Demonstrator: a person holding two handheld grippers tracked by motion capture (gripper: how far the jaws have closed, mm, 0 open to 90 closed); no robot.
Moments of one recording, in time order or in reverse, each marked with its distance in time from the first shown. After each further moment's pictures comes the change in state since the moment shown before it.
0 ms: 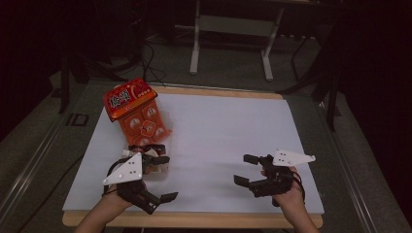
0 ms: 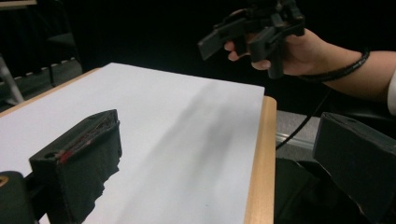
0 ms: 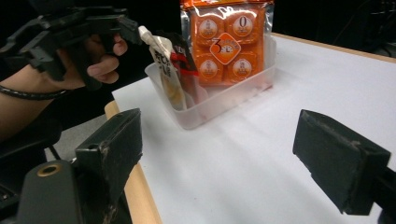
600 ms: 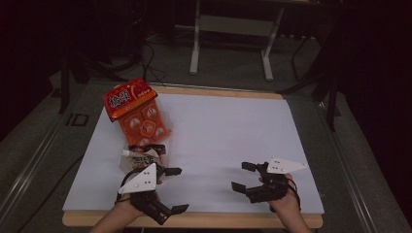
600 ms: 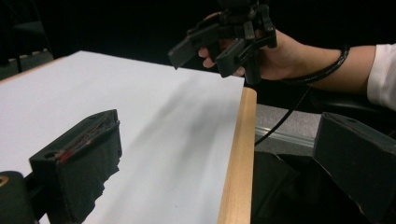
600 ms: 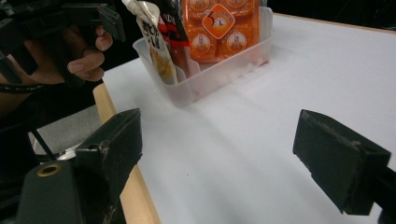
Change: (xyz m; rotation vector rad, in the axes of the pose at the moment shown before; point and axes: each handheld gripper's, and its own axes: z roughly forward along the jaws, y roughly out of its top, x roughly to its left) left arm -0.015 -0.018 0.028 0.026 -0.070 -0.019; right arm -0.004 -0.030 0.010 0.043 -0.026 0.004
